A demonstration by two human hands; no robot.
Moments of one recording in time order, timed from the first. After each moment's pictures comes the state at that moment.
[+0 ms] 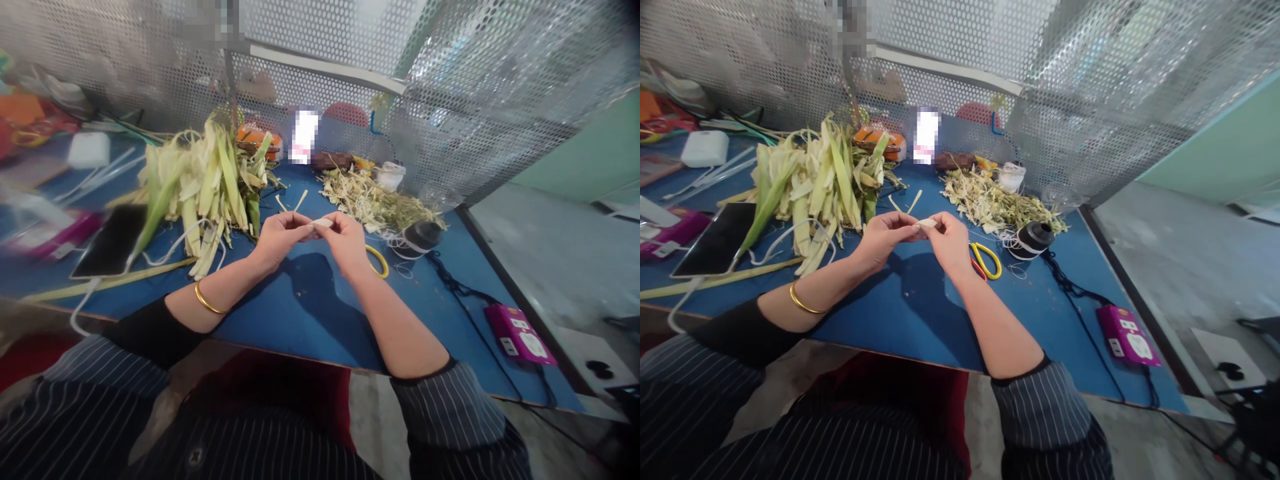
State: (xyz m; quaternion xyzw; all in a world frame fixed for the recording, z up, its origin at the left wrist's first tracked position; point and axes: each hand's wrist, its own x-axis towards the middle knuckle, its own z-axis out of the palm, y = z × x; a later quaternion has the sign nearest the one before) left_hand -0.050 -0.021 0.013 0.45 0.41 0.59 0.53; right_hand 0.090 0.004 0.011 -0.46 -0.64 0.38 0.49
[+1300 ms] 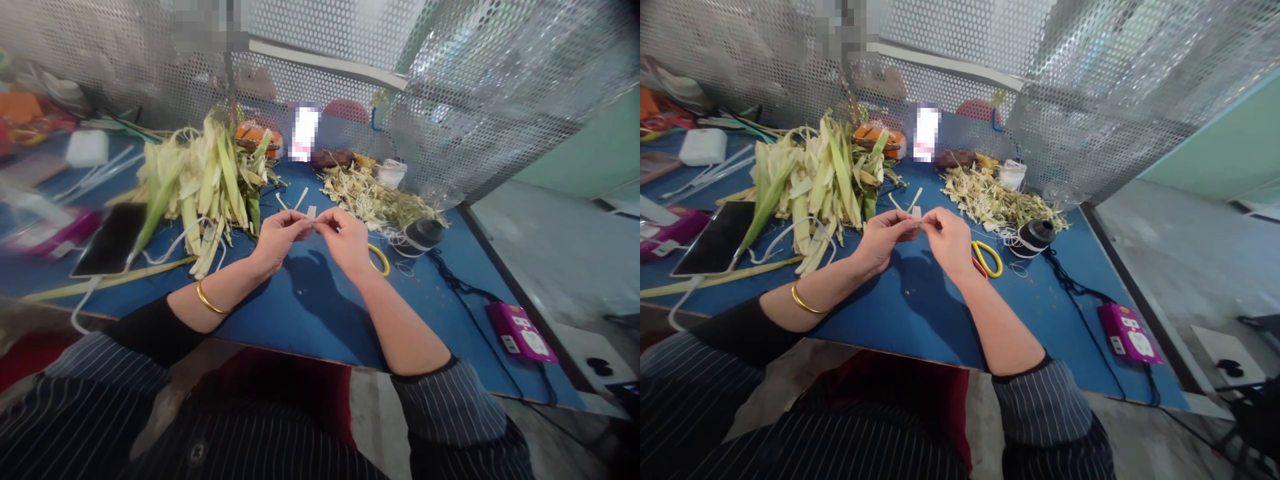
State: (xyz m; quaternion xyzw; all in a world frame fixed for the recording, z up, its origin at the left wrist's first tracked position) left_hand -0.048 -0.019 0.005 0.41 0.42 0.61 0.53; right_hand 0.096 0.003 0.016 -0.43 -0.77 0.17 0.45
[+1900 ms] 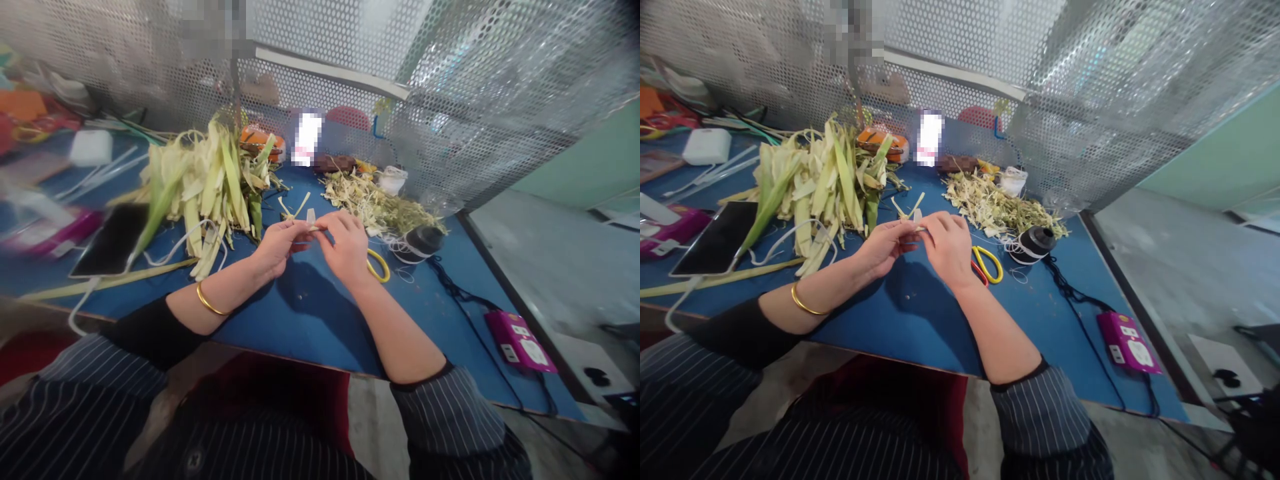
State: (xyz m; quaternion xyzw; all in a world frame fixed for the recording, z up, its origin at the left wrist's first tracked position) left_hand -0.050 -0.018 0.007 0.32 0.42 0.57 0.63; right_hand 0.097 -0.002 0.017 -0.35 -0.84 -0.06 0.41
